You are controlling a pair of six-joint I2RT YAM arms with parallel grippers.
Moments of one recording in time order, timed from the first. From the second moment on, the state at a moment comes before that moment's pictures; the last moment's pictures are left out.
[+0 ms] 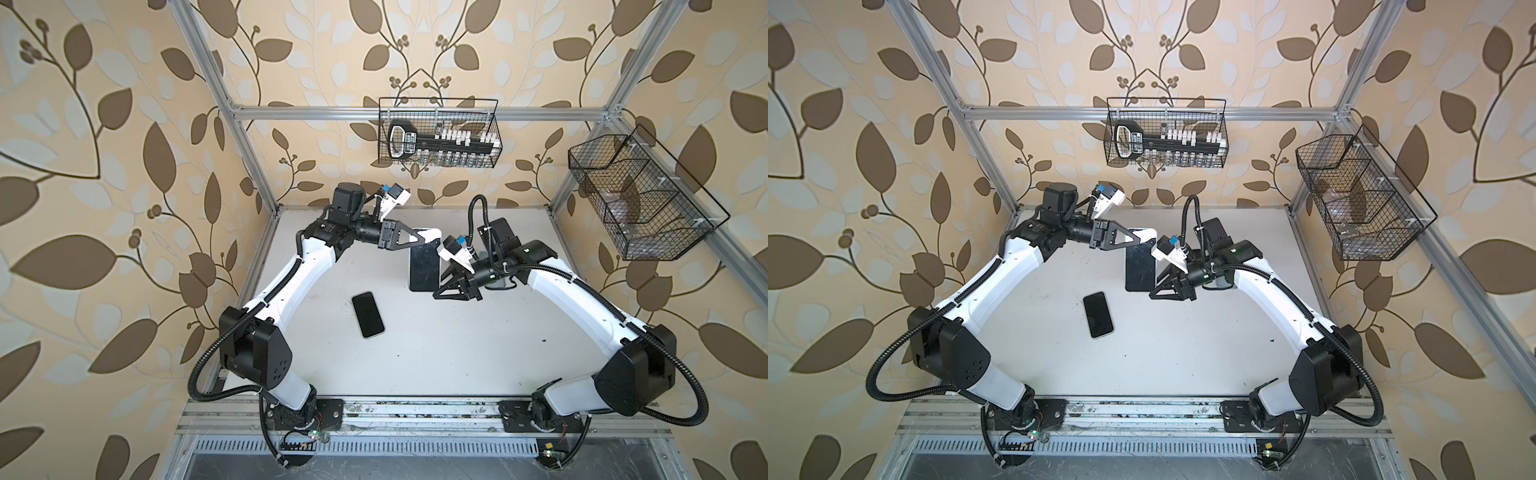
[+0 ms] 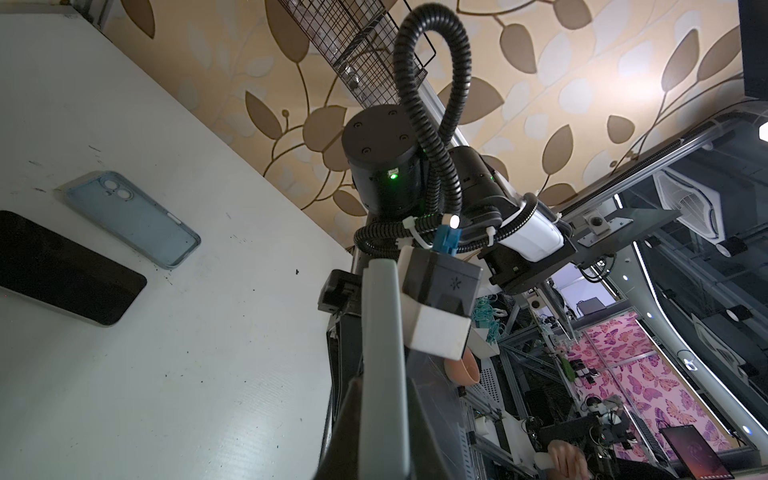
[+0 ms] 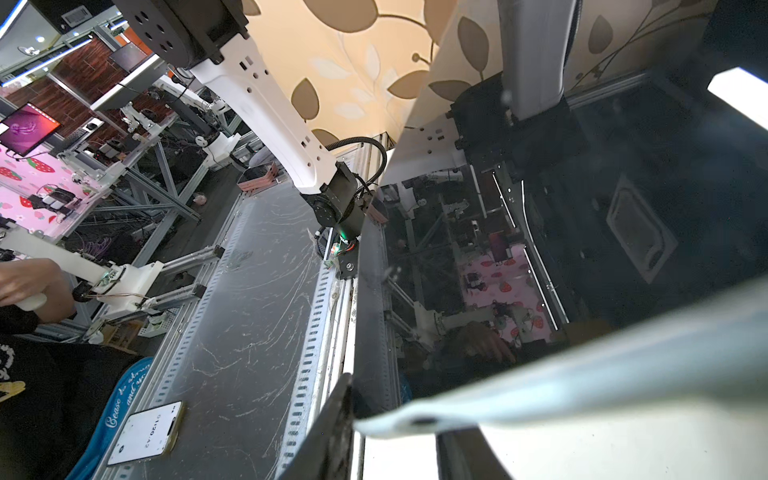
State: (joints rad) left arm -0.35 1.57 1.51 -0.37 1.31 -0.40; right arm 0.42 1.46 1.30 -0.87 -1.09 -0.54
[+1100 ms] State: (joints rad) left arm -0.35 1.61 1.61 -0.55 1.33 -0.06; right arm 0.49 1.50 1.38 -0.92 -0.92 -0.59
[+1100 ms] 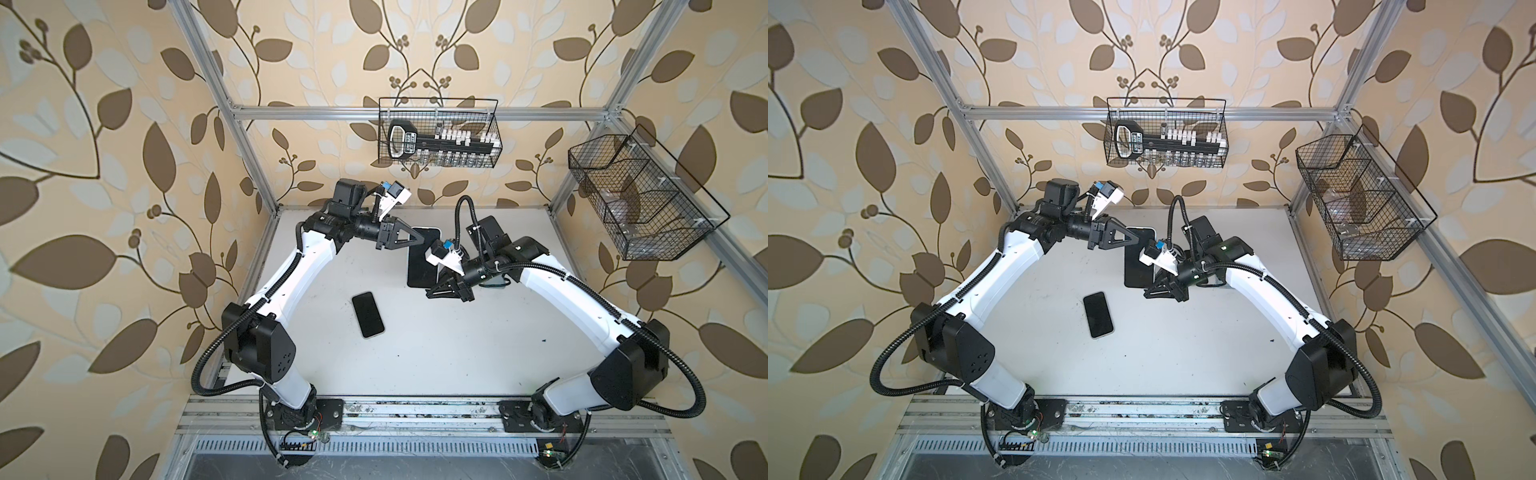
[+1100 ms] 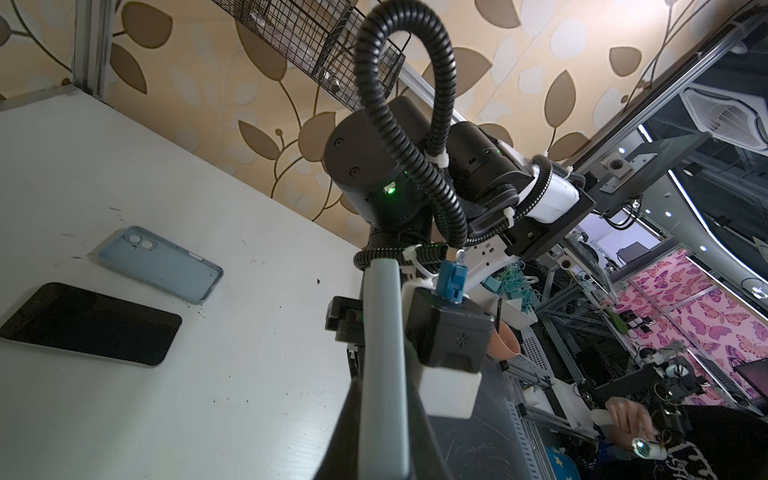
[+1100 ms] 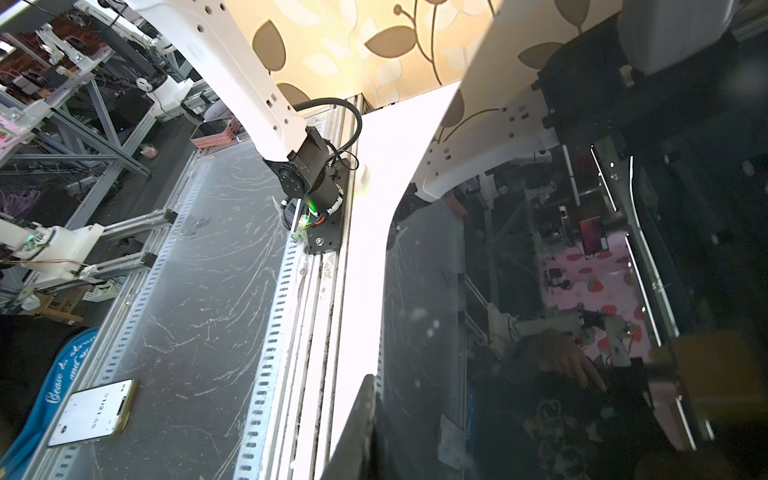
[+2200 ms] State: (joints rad) left arm -0.35 1.61 1.62 -0.60 1.32 0.00; right arm 0.47 1.50 1.38 -0.94 -0.92 -0.61
